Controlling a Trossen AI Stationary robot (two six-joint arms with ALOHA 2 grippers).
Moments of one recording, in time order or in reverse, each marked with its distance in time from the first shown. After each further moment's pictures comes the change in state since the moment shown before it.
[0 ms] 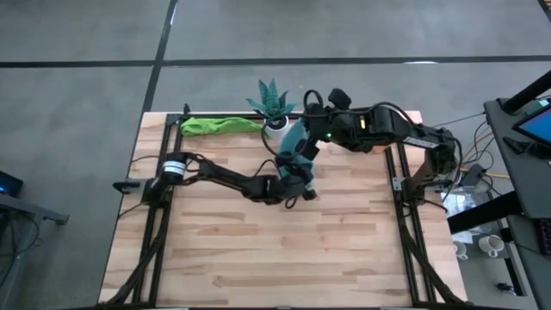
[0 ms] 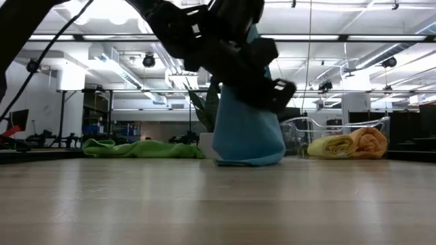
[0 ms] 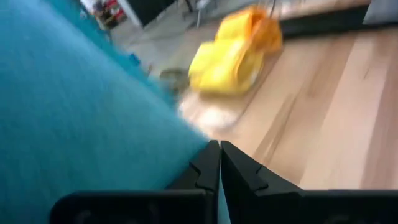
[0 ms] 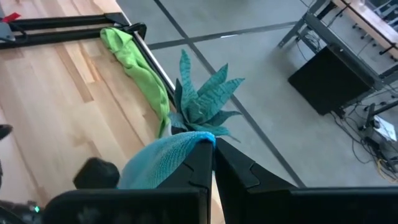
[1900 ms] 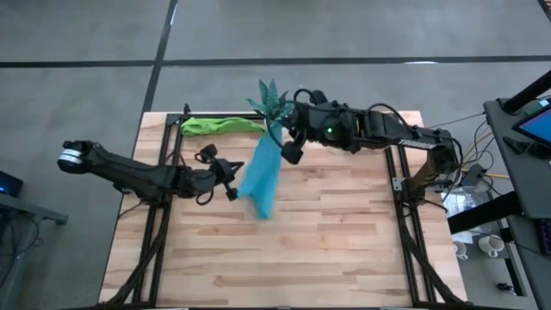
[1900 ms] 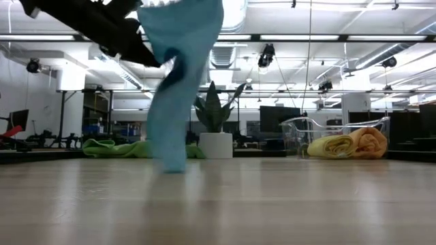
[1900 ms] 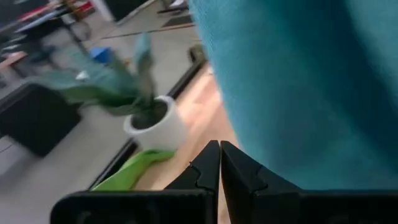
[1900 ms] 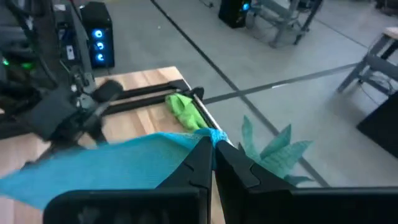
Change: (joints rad) left arm -0.106 -1.064 -0.762 -0.372 0.047 -0.144; right arm -0.002 -0.023 -0.129 0.430 -0.214 -0.089
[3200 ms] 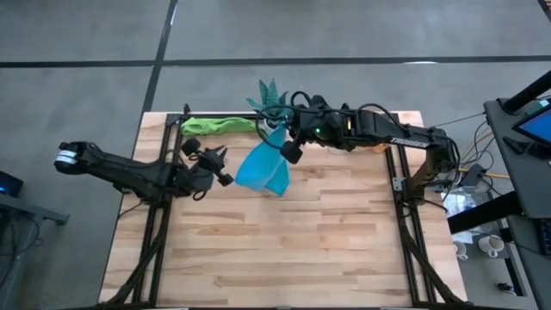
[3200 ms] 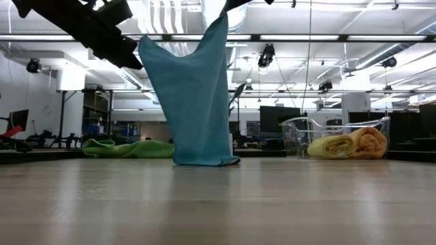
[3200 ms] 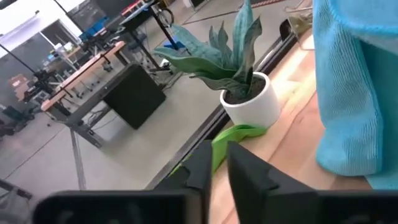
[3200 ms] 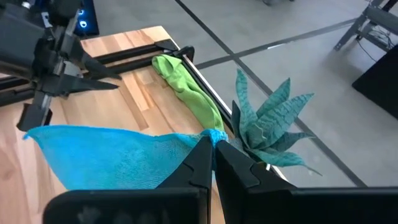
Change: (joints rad) left arm 0.016 -0.071 -0.001 -0.200 -0.322 -0.027; right arm -0.060 0.009 -0.064 -0.088 -0.017 0.105
